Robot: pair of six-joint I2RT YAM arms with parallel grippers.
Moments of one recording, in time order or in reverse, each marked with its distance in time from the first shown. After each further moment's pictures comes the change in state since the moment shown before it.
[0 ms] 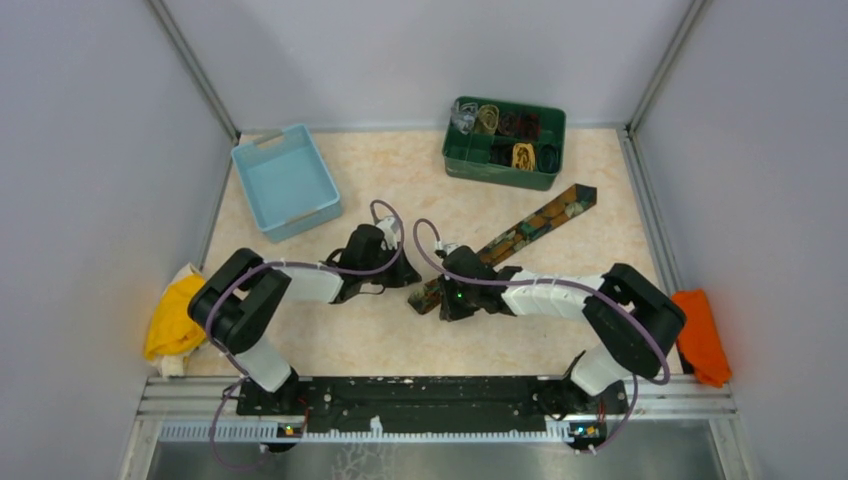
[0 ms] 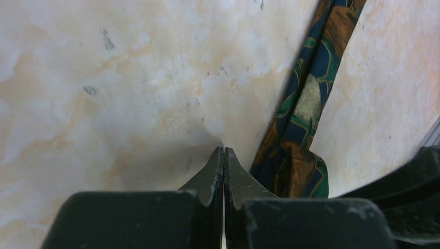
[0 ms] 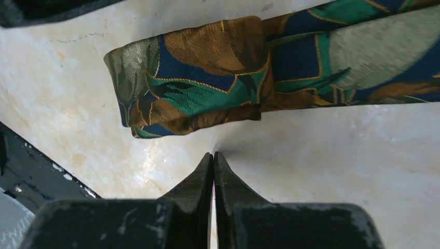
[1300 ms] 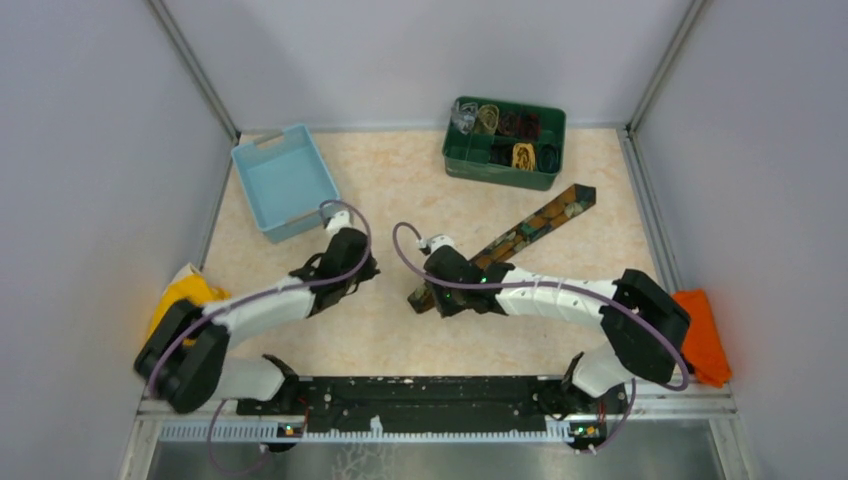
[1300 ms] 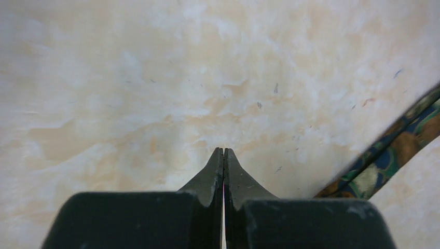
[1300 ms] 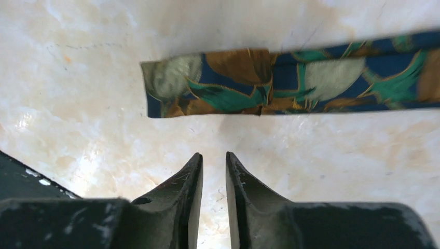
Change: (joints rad) left arm -0.021 -0.287 -0.033 -0.332 -0.561 -0.151; right arm 0.108 -0.020 0.122 -0.166 0.206 -0.074
